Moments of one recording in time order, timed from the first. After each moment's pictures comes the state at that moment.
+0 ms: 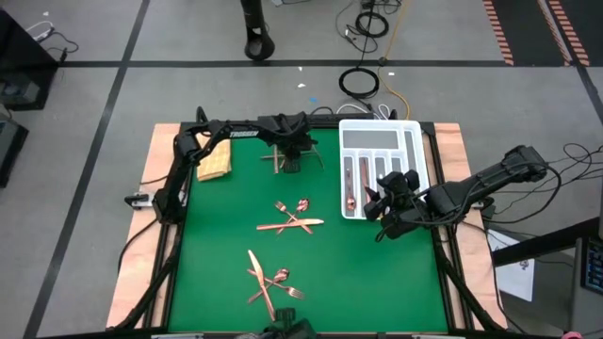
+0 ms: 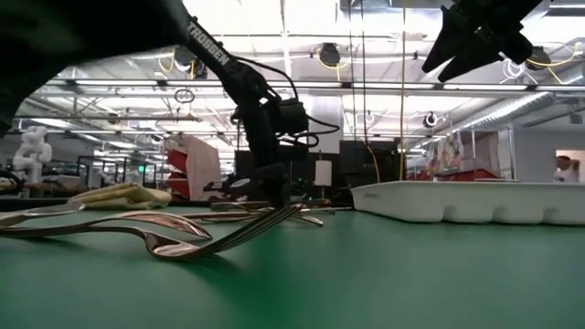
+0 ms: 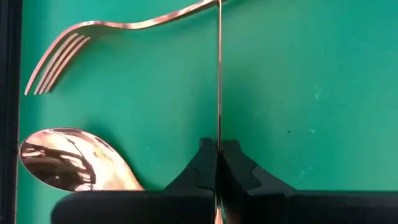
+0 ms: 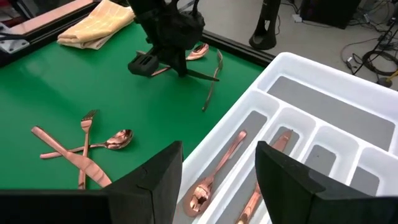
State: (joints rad) left arm 0.54 2.19 1.58 -0.63 0.04 0.47; right arm 0.41 1.17 0.97 -0.96 0.92 1.19
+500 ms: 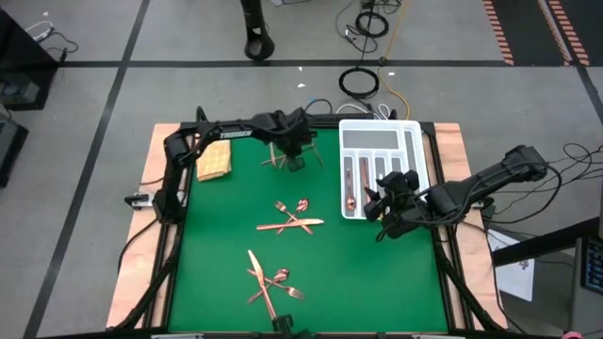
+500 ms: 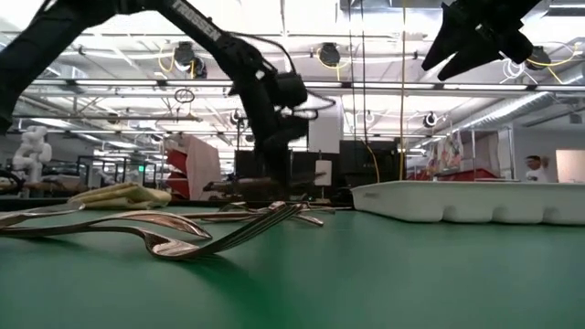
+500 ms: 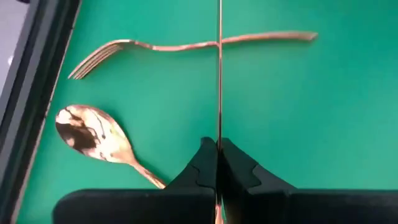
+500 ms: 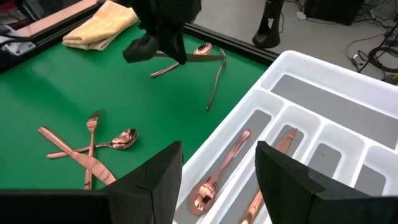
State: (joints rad) left arm 0.50 2.06 1.57 -0.66 0.07 0.20; right arm 0.41 1.16 0.97 -0.95 0.91 1.19
